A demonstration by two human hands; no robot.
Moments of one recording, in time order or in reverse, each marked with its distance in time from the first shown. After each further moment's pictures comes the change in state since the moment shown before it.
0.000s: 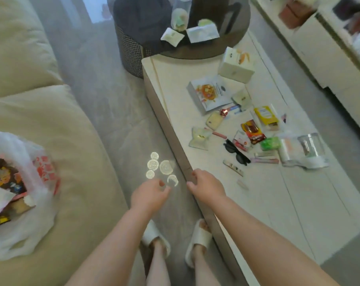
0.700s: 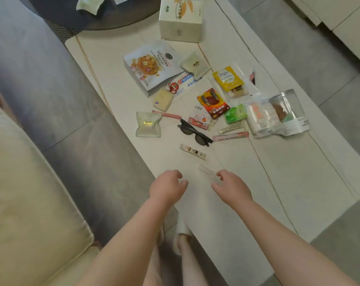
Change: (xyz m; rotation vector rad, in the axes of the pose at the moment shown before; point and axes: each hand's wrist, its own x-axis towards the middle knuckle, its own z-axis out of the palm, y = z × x) left_hand 0.045 0.202 0.150 0.189 -0.129 0.109; right_hand 0.025 0.271 -0.013 0.165 -0.034 0.264
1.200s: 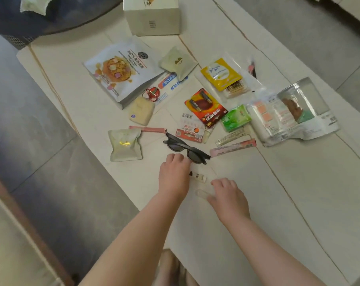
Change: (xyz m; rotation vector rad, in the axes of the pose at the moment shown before) left_hand 0.150 0.041 0.031 0.391 0.244 0.317; right_hand 0.104 0.022 0.050 -0.162 0.139 -0.112
